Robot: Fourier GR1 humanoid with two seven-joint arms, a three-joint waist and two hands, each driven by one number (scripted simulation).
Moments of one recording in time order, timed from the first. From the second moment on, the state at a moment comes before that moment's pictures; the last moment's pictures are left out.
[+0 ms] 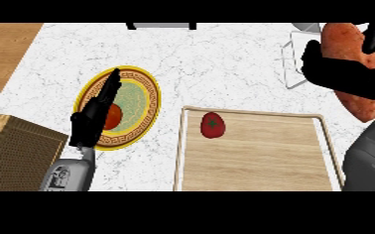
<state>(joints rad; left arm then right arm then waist) -0.17 0.09 -0.02 -1.45 -0.14 -0.01 0.02 -0.70 -0.16 0.01 -2.04 1.13 0.20 1.00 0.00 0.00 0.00</state>
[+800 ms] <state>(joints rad) -0.15 0.07 -0.04 -1.47 -0.16 -0.01 0.02 -0.86 -0.37 -0.20 -1.75 1.10 0.14 0.85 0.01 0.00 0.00</state>
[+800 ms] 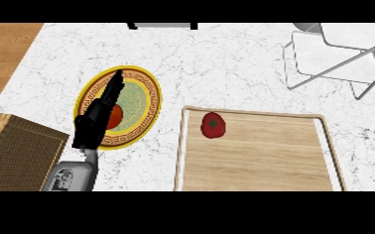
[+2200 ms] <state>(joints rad) -0.18 0.06 -0.03 -1.46 -0.17 -0.02 0.03 -0.96 -0.46 -0.38 -1.02 0.88 -0.48 0.26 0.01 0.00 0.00</state>
